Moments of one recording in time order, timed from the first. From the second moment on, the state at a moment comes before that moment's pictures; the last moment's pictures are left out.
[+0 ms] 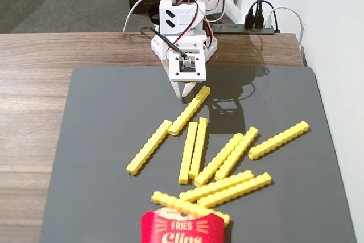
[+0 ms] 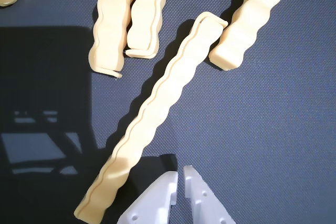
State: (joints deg) arm -0.2 189.1 175.6 76.7 -91.7
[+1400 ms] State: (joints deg) arm -9.1 157.9 160.6 71.2 -60.1
